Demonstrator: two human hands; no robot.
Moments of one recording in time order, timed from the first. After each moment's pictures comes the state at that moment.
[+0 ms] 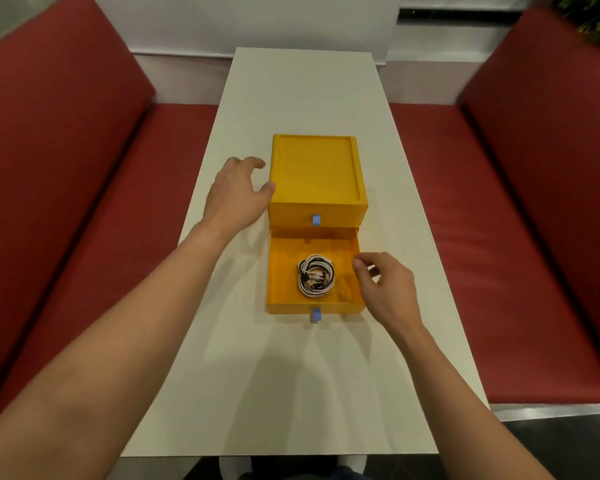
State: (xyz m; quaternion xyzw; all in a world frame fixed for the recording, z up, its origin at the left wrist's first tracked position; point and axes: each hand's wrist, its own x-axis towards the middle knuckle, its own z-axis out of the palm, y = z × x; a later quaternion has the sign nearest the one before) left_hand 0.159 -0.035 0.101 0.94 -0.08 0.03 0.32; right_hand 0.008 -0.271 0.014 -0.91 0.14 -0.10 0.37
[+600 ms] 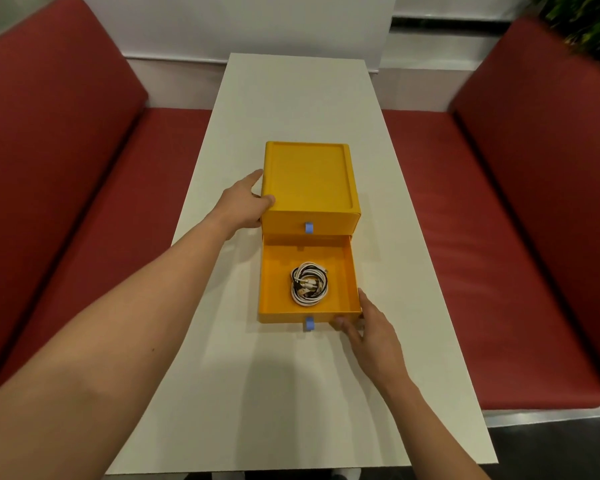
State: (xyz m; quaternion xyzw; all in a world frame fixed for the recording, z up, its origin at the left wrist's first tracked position) left_hand 0.198 -0.049 0.070 0.86 0.00 -0.18 0.47; right_hand -0.040 -0.266 -0.038 -0.89 0.13 0.04 0.43
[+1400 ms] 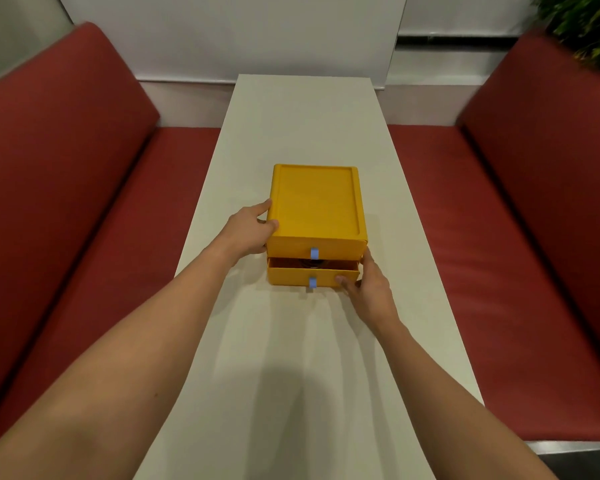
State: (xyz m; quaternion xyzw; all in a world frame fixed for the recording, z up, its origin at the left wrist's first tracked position) left_hand 0.203 -0.050 0.067 0.86 0.01 -0.19 0.47; right_hand 0.090 -0.286 -0.039 -0.89 0.15 0.00 0.42
